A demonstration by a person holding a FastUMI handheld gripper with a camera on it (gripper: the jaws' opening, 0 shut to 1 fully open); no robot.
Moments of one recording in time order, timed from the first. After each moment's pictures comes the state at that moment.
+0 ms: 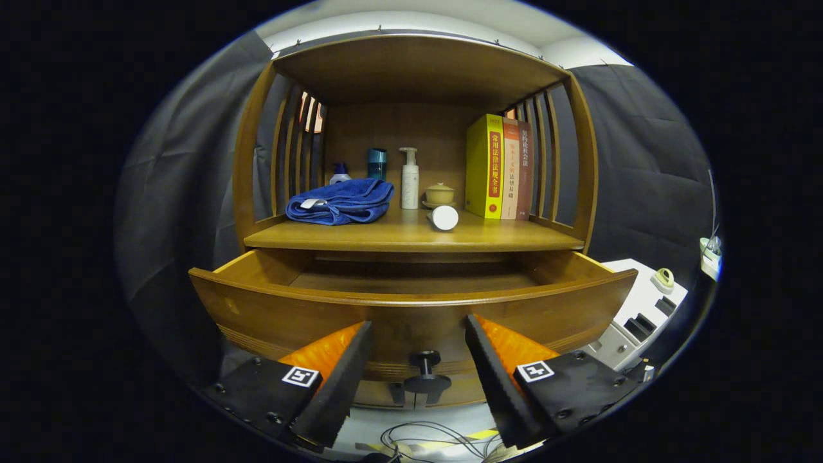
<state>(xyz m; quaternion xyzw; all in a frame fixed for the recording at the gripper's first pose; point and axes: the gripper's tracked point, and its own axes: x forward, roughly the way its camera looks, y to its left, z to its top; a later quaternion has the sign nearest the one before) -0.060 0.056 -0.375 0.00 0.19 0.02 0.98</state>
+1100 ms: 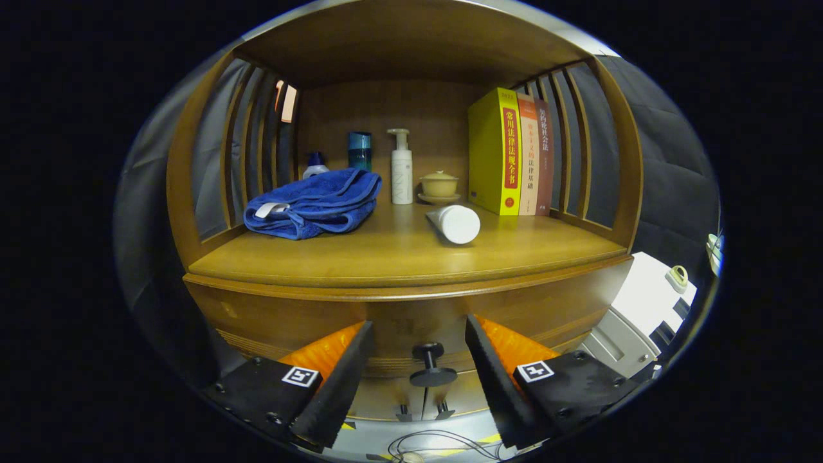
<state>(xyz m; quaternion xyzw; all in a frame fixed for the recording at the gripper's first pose) 0.031 0.065 -0.412 0.02 0.23 0.01 0.97</state>
